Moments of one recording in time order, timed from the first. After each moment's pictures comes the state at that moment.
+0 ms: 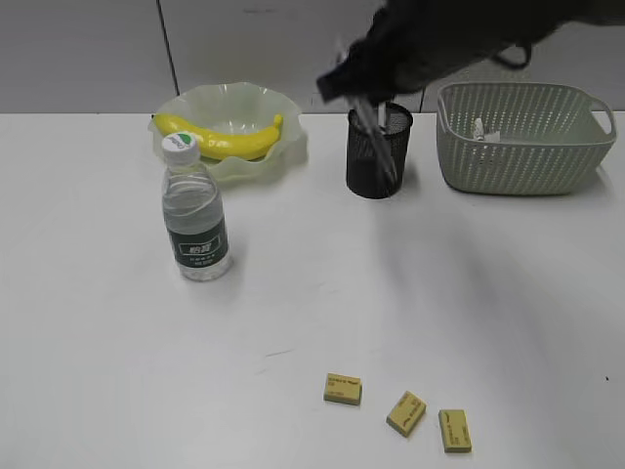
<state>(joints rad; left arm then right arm) -0.10 -0.01 -0.54 0.02 1.05 -0.06 0.57 1.81 -1.34 -0.09 0.33 0.07</state>
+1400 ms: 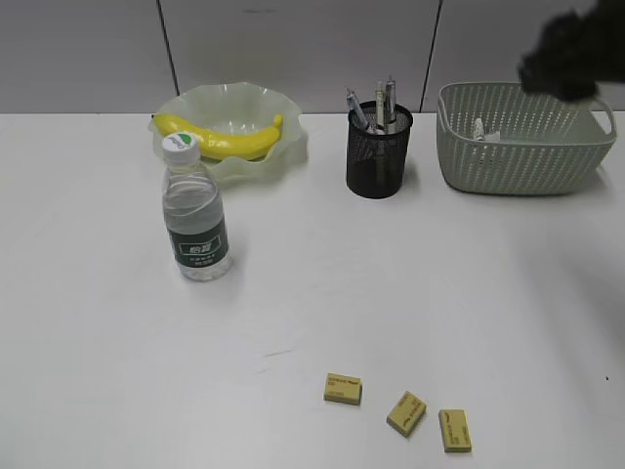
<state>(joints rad) -0.10 0.00 -0.54 0.02 1.05 -0.06 0.34 1.40 -1.05 -0.17 0.38 0.09</state>
